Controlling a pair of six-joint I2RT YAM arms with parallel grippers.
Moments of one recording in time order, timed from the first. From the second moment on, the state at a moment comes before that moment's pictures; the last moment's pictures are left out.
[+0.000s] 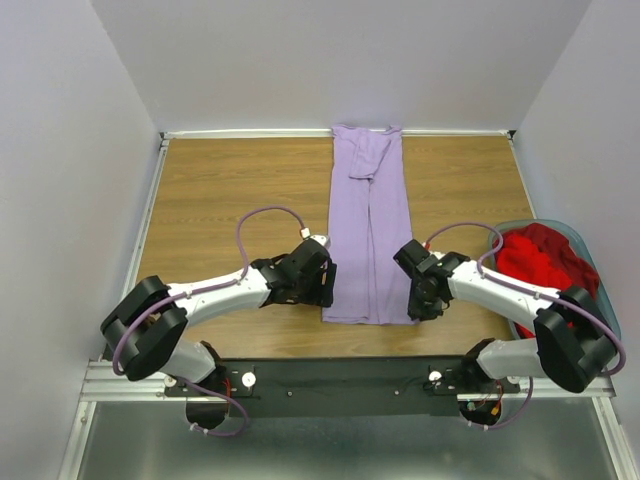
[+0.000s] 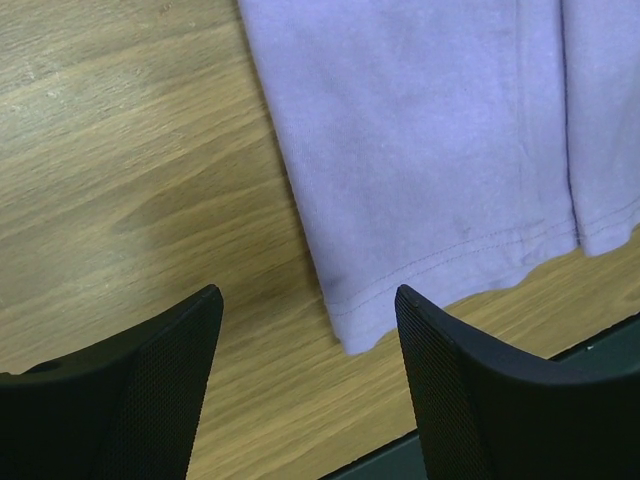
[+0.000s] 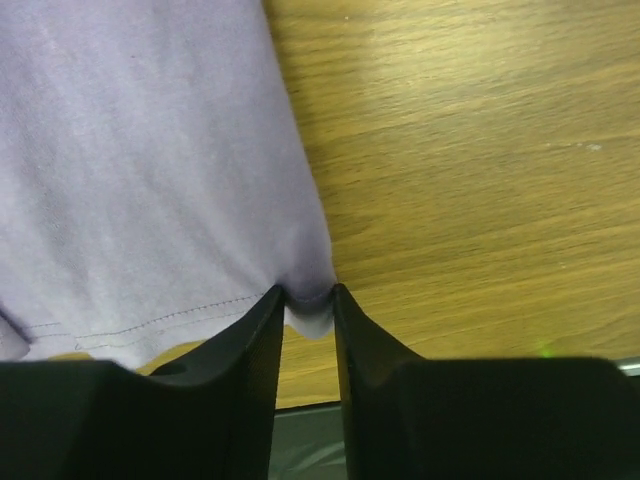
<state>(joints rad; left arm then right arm) -0.89 1.40 0.75 -0.32 -0.05 -0.63 0.64 1.31 0.66 -0.79 0.18 0.84</state>
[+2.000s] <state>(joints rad) -0.97 1.30 0.75 -0.57 -0.08 -0.82 0.81 1.18 0.81 -0.87 0.10 0.86</state>
